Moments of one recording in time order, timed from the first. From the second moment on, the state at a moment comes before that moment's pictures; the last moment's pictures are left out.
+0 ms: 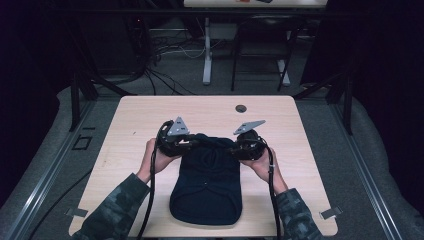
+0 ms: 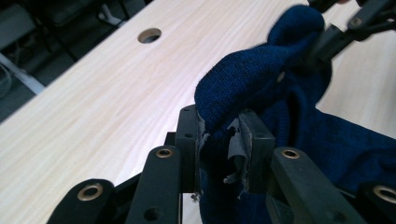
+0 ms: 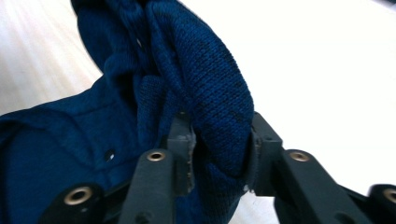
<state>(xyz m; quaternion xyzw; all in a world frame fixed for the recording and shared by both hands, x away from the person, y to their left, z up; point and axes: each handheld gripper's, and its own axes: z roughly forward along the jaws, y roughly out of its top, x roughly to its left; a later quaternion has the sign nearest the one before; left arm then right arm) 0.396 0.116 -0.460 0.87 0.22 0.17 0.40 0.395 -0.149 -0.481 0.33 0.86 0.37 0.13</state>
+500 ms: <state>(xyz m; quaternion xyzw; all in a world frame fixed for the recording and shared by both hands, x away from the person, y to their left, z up) 0.391 0.107 -0.484 0.89 0.22 0.17 0.37 0.406 -0.129 -0.458 0.28 0.87 0.35 0.21</state>
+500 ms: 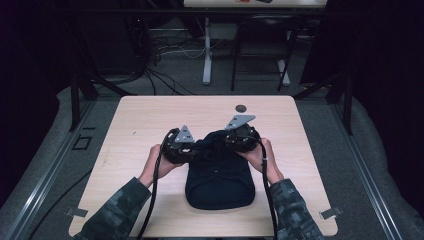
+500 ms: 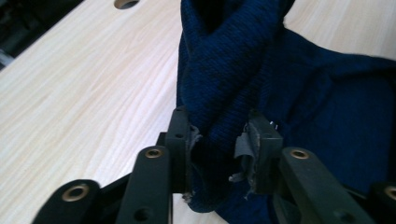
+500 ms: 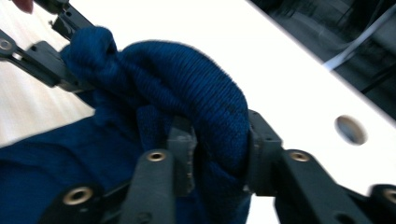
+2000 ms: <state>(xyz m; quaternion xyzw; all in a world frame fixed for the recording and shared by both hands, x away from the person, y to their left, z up) 0.335 0.089 -0.541 0.91 0.17 0.13 0.36 0.333 -0.166 -0.532 0.26 0.91 0.29 0.14</state>
